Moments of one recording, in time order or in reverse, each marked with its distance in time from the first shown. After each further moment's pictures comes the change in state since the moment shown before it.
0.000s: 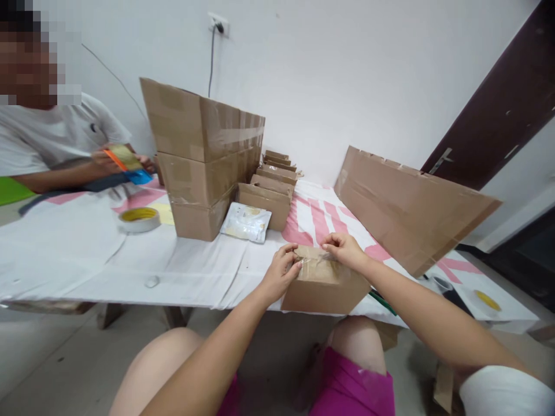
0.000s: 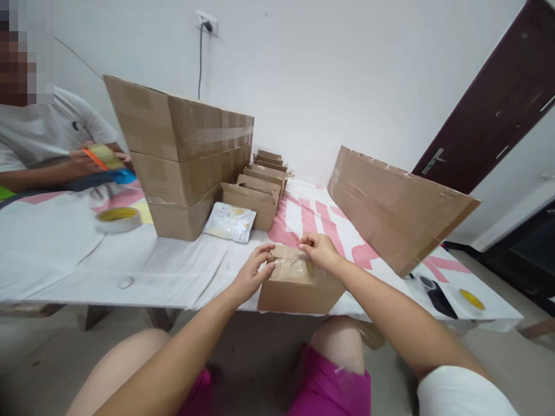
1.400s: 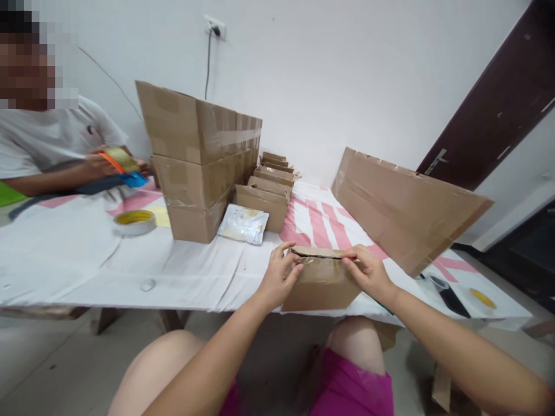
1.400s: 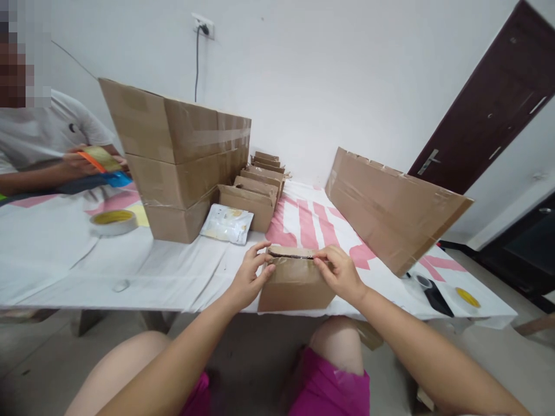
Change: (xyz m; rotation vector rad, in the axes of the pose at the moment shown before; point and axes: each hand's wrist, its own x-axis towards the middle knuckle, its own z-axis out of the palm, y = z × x) left_hand -0.006 0.020 0.002 0.128 0.106 0.138; right_hand -0.075 -0.020 -0.028 -0.252 0.224 -0.368
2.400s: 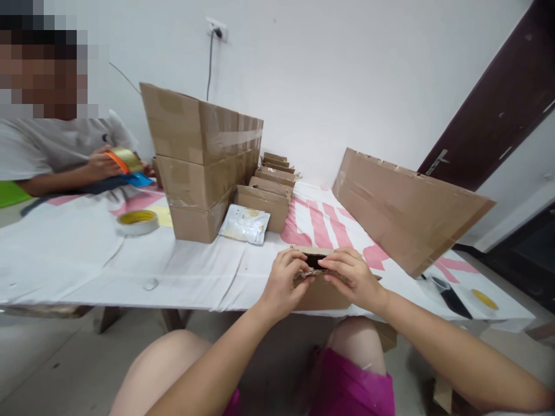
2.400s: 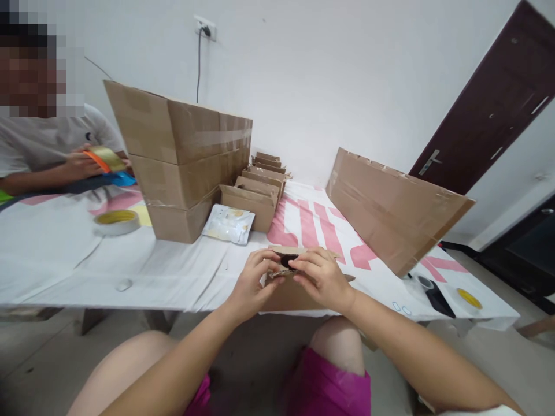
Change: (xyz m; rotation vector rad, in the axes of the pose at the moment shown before) left_hand -0.006 0.027 -0.002 0.011 0.040 0.145; right_hand 0.011 -0.034 0.013 -0.082 -0.107 -0.251
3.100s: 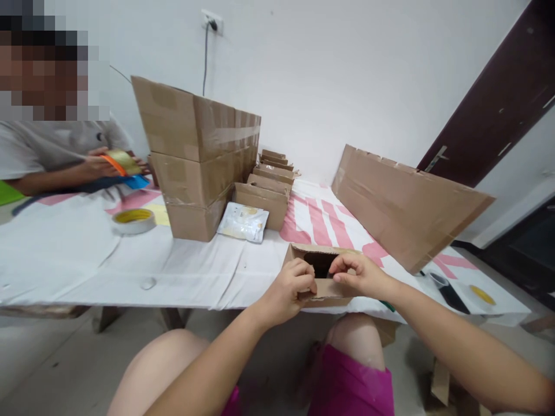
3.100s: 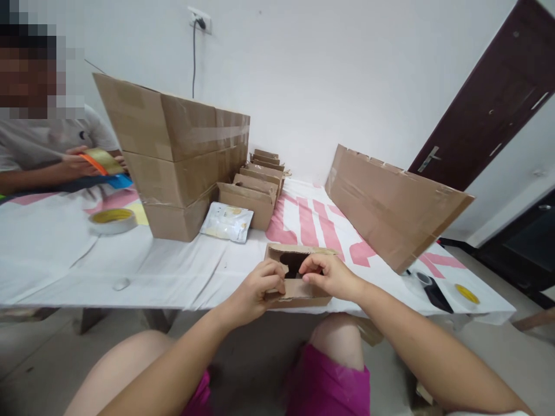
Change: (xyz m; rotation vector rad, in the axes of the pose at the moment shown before) left_hand 0.000 0.008 -0.009 -0.090 -0.341 0.147; right_hand -0.001 0.007 -0.017 0.528 -0.292 0.524
